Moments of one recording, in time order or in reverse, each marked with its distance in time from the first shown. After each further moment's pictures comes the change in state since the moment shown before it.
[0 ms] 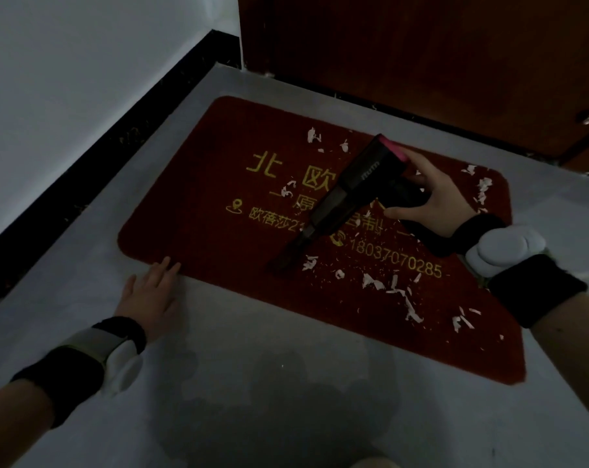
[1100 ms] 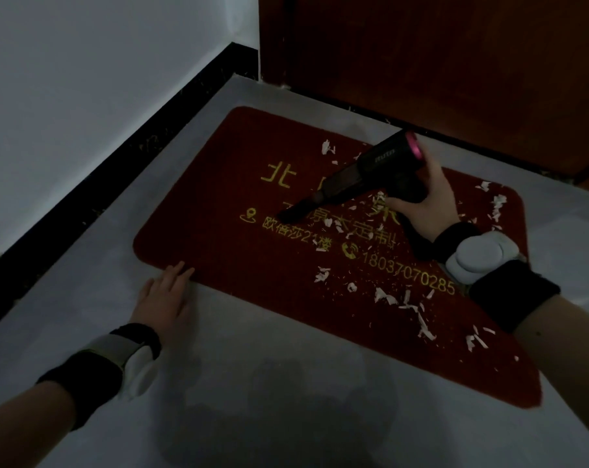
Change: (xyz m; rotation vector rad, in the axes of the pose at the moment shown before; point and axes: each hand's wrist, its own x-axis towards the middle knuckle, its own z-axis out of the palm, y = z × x) left_hand 0.006 -0.004 0.006 -0.106 0.110 0.037; right_hand 0.025 -0.018 0.031 0.031 0.285 0.154
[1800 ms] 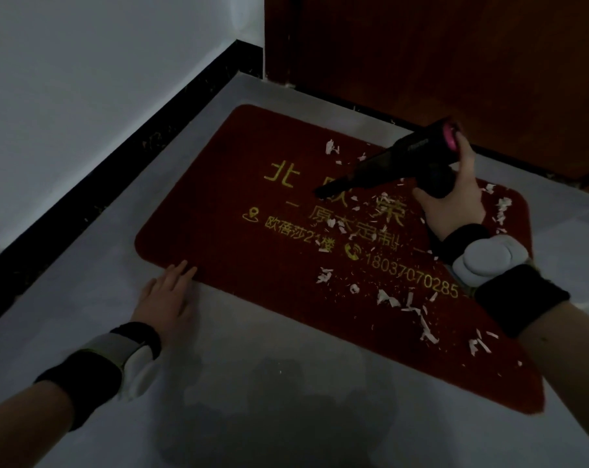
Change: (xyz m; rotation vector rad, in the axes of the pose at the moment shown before) left_hand 0.001 -0.003 0.004 0.009 -0.007 0.005; right_hand -0.002 -0.001 -0.006 -0.164 0.243 0.113
